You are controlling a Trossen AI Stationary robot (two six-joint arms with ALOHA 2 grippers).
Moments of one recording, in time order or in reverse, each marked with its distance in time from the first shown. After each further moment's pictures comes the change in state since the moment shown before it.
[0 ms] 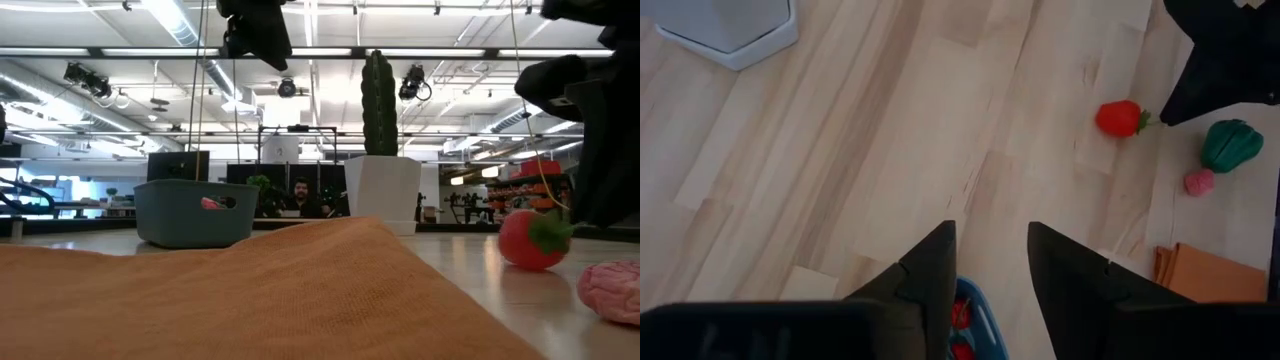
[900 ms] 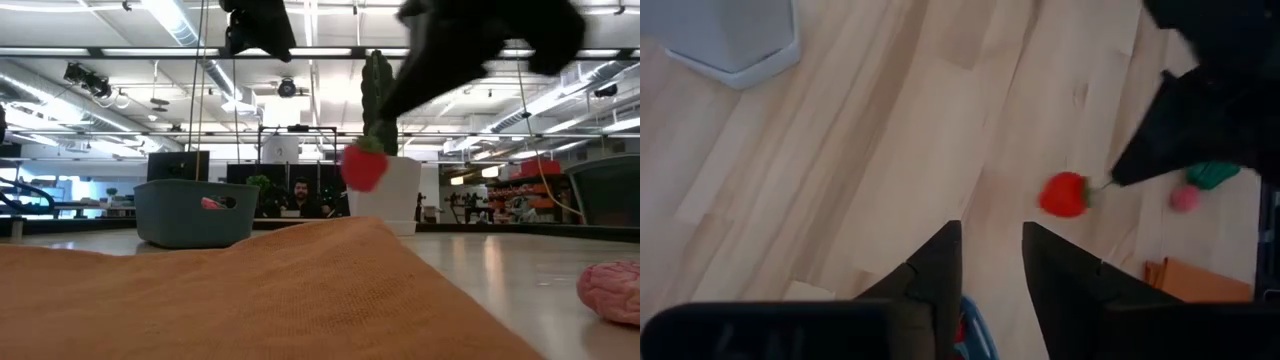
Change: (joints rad) left arm 0.007 -0.023 0.001 0.027 0.001 0.000; right arm -0.220 -0.001 0.193 0.010 0.210 -0.402
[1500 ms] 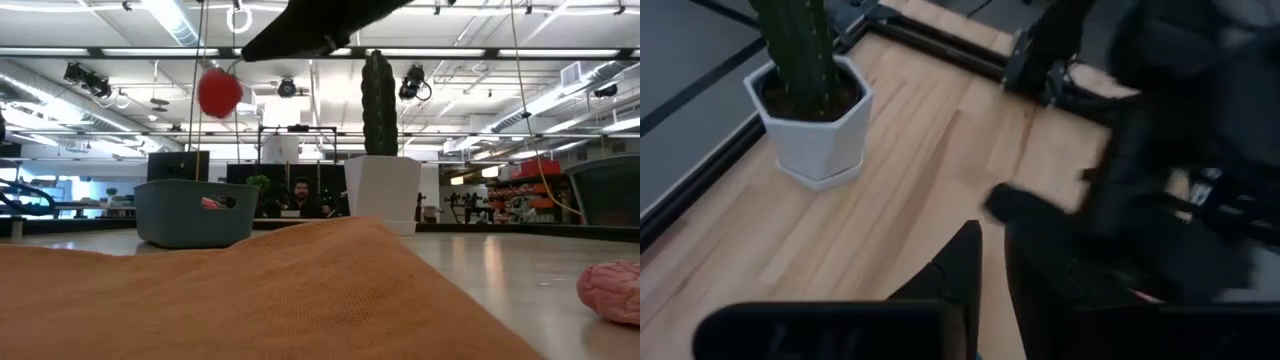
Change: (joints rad) left arm 0.033 -0.298 0.001 0.019 -0.097 0.000; right arm -0.328 -0.001 0.017 0.598 -0.496 -0.437
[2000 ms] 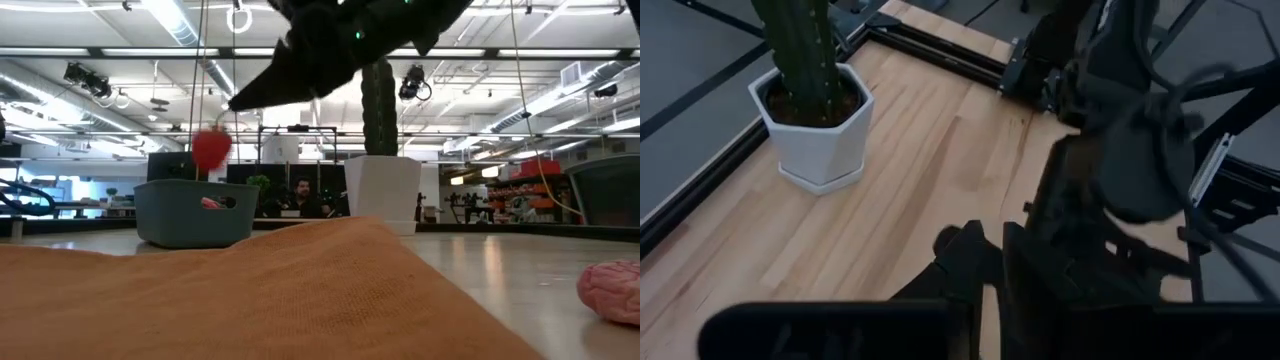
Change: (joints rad) left arm -0.001 -0.027 -0.001 -0.004 0.000 0.002; right arm -0.080 0.101 -0.018 0.094 -0.160 -0.014
